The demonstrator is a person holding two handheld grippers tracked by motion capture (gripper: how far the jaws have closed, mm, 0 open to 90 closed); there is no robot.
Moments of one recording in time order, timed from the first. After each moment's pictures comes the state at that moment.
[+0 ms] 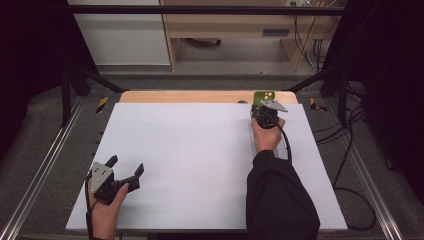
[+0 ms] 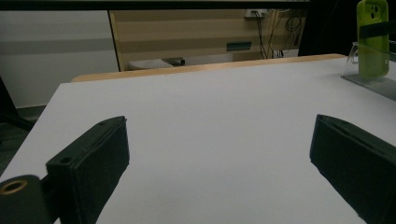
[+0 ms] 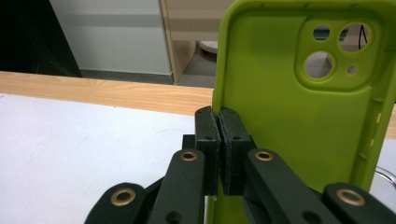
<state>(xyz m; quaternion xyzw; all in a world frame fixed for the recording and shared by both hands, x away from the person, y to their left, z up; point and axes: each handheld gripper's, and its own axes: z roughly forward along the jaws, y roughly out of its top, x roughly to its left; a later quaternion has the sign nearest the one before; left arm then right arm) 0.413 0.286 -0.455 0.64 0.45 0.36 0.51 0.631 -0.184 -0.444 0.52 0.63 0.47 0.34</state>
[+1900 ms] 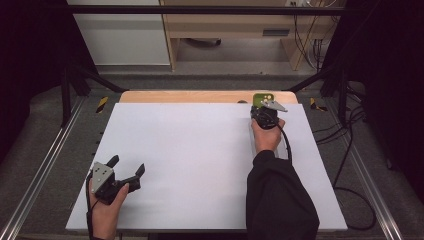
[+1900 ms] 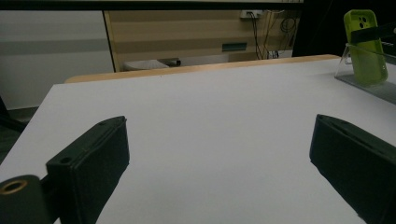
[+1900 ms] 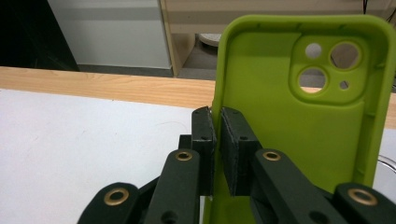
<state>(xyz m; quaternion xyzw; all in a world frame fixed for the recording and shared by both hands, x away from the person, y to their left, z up) 0.413 0.284 -0.456 0.64 0.45 0.35 0.52 0.632 -0.184 -0.447 0.53 0.63 0.46 0.33</state>
